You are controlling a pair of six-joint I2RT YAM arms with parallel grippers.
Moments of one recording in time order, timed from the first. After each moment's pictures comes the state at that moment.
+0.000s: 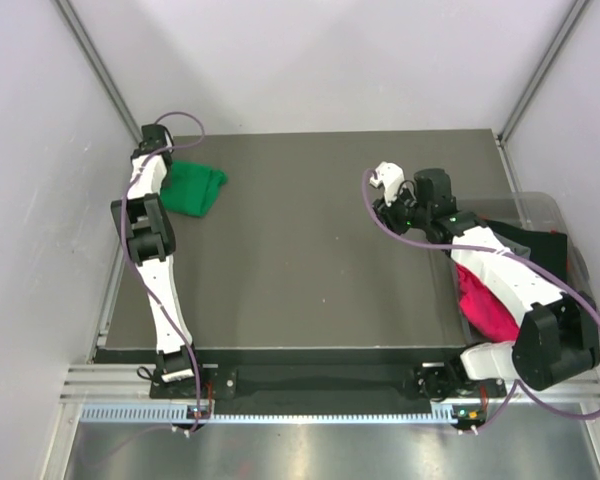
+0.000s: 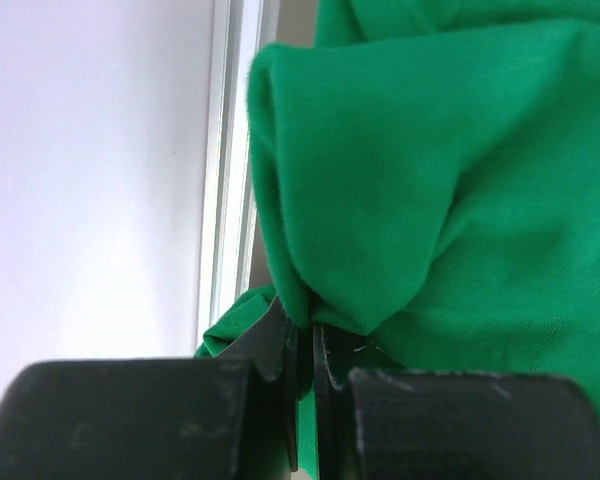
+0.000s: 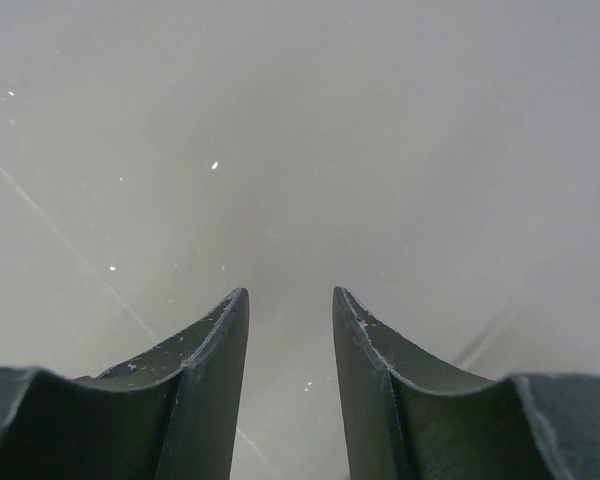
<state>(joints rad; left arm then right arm) 0.22 2.51 2.21 -0.62 -0.38 0.27 0.35 1.31 0.99 -0.28 -0.29 -0.40</state>
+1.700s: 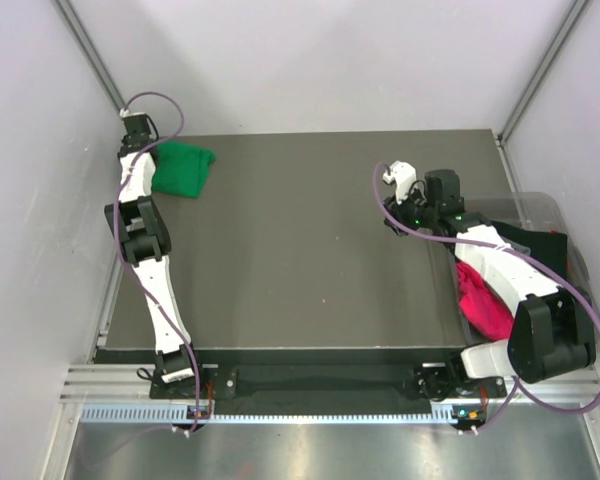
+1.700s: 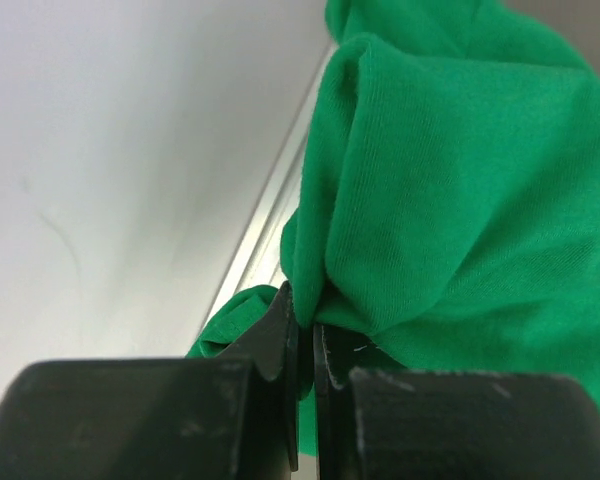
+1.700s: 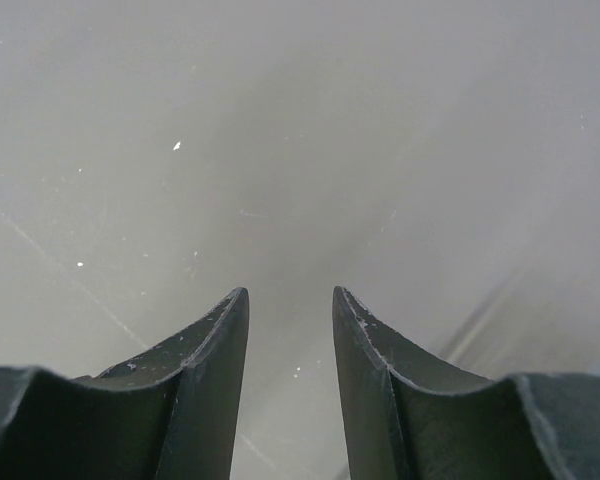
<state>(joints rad) 0.27 2.55 2.34 -0.49 -0.34 0.06 0.26 1.35 0.96 -0.25 -0.33 -0.36</state>
